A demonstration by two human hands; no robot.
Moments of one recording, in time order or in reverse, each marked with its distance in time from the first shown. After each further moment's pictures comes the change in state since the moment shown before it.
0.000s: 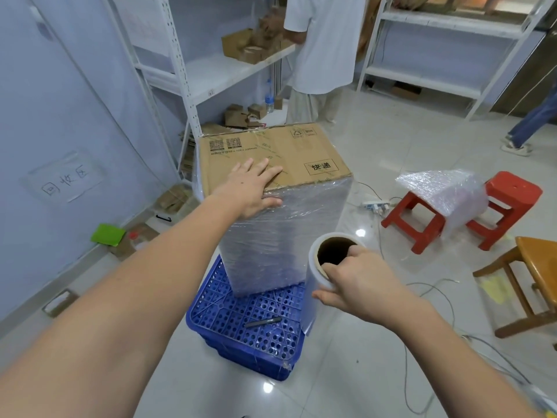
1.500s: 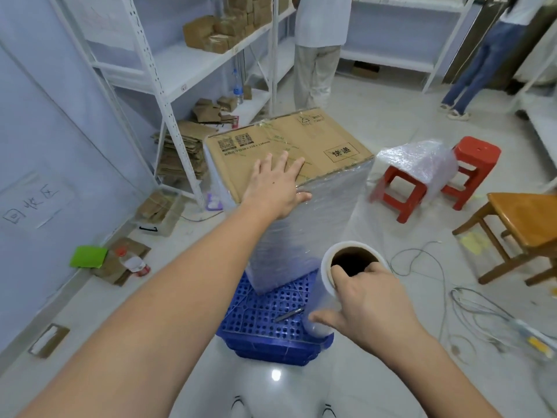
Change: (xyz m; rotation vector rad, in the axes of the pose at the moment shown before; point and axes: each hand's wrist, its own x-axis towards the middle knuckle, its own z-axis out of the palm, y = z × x) left_hand -0.015 -0.006 0.006 -0.041 0.047 0.057; right_hand 0.033 -0.146 -0.038 0.137 -0.129 0.533
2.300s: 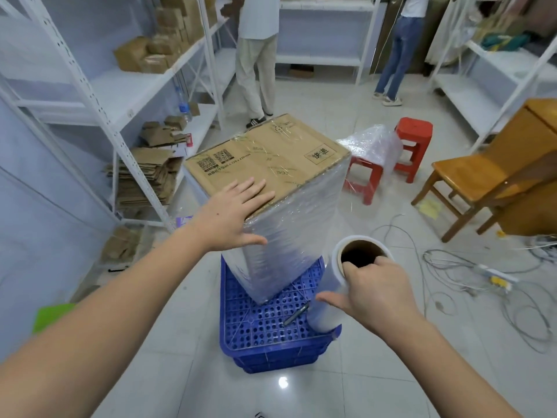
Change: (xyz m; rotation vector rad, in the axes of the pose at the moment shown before) left_hand -0.030 -0.111 0.010 0.101 0.089 0.643; right_hand 0.000 -0.041 0.008 -0.124 0.039 0.341
